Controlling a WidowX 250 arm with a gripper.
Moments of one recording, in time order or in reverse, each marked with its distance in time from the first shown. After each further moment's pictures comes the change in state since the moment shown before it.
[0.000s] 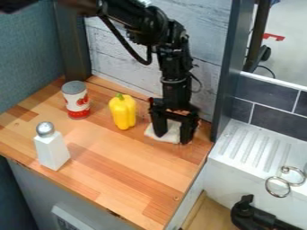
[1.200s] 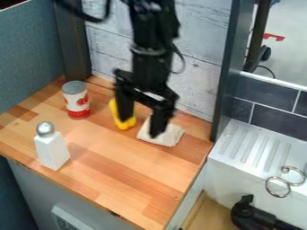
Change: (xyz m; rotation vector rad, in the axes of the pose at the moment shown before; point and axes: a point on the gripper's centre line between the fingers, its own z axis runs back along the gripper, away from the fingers) arm -0.117 -0.021 0.090 0.197 -0.019 -0.015
